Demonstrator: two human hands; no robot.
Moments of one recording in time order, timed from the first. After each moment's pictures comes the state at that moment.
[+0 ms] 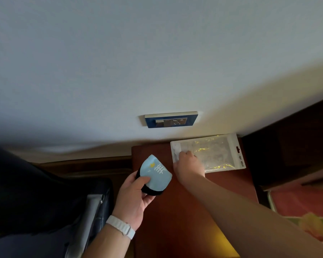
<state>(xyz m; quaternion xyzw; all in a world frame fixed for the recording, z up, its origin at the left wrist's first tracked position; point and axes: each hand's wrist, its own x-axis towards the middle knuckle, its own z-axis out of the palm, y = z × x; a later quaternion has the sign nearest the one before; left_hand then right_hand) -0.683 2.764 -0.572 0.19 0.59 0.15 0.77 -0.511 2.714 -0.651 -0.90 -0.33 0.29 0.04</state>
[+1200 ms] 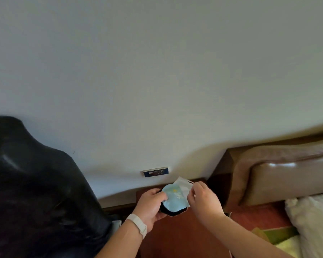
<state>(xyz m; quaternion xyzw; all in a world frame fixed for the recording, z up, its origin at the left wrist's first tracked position) -0.627 2.709 -0.290 0.44 0.54 0.01 0.71 -0.498 2.583 -0.318 -0.89 -0.36 0.17 0.22</state>
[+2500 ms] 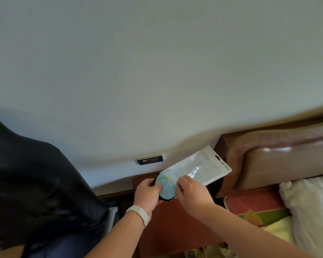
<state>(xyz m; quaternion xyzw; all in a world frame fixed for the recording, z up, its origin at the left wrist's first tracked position) -0.613 2.691 -0.322 0.50 0.58 0.06 0.64 -0.506 2.574 -0.317 -0.85 -0.44 0.20 0.21</state>
